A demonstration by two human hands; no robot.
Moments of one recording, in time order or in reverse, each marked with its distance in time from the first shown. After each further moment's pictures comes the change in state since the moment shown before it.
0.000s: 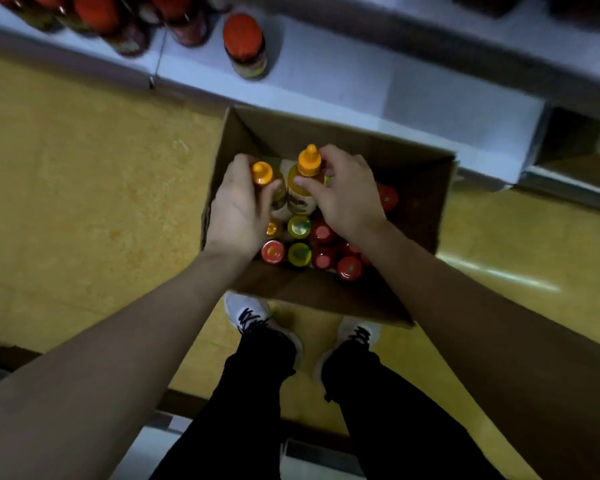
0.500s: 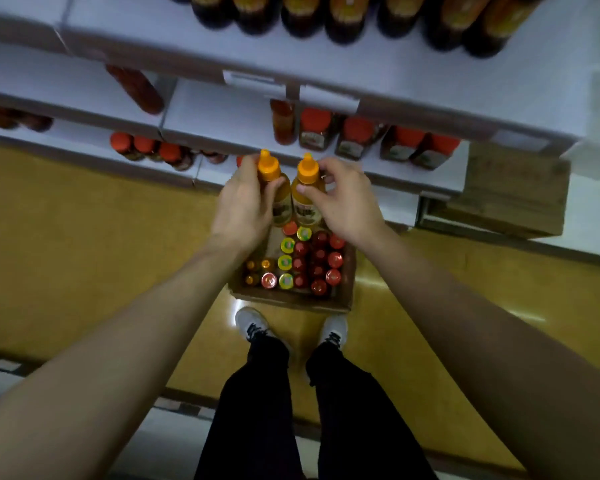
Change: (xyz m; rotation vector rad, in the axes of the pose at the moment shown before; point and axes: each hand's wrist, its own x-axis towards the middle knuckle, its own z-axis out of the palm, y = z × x) left_hand -0.064 0.272 -0.233 -0.016 0.027 0.197; right_hand -0.112 -0.216 -0.280 0.097 0.128 -0.059
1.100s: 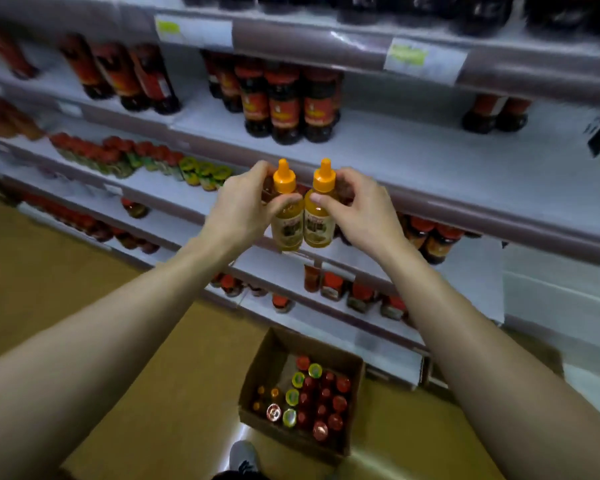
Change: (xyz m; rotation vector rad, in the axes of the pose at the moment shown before) left_hand -0.009 0.214 -0.252 0.123 0.364 0.260; right_hand -0.009 -0.251 -0.208 0.044 0.139 -0.480
